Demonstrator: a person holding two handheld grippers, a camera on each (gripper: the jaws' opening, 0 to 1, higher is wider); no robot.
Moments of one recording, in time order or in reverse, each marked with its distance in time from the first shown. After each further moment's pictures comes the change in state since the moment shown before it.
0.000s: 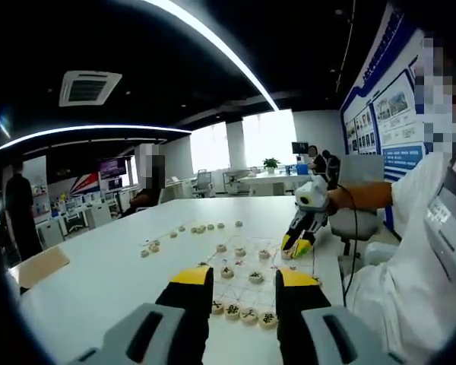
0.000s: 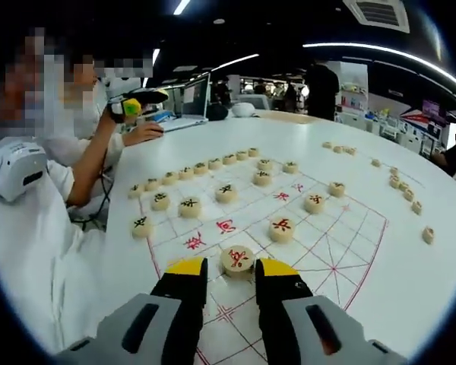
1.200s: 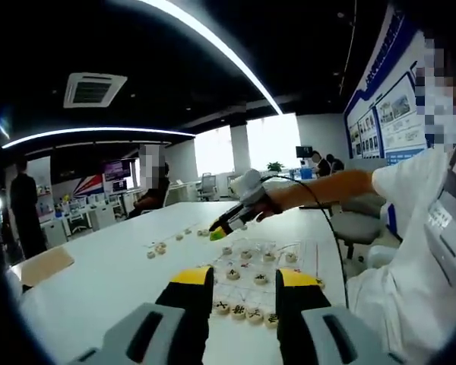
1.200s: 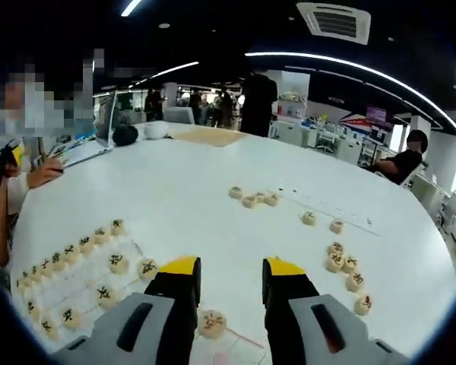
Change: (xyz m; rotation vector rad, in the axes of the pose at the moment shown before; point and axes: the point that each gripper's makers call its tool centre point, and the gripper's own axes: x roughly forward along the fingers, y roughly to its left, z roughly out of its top) left arm -0.011 0.009 0.006 -0.007 -0.026 0.025; right arm 0.089 -0.195 0.119 0.060 -0.024 -0.430
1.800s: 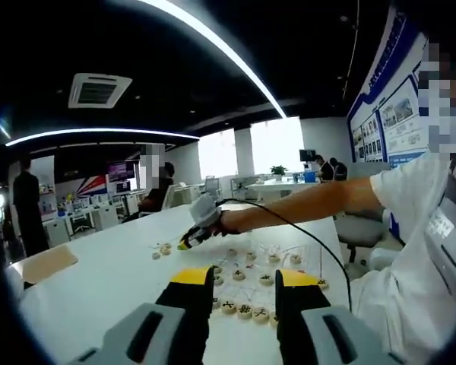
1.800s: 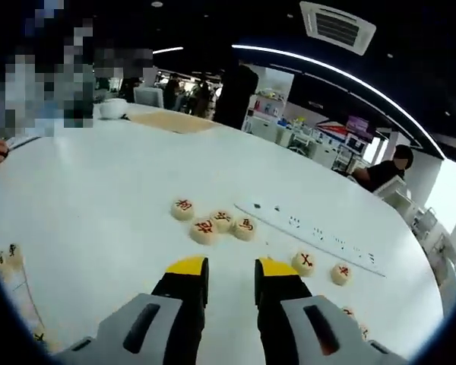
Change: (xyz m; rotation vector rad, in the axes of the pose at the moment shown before) left arm -0.007 0.010 0.000 -0.011 -0.018 0.018; right arm 0.124 -0.047 0.021 -0.079 0.041 -0.185
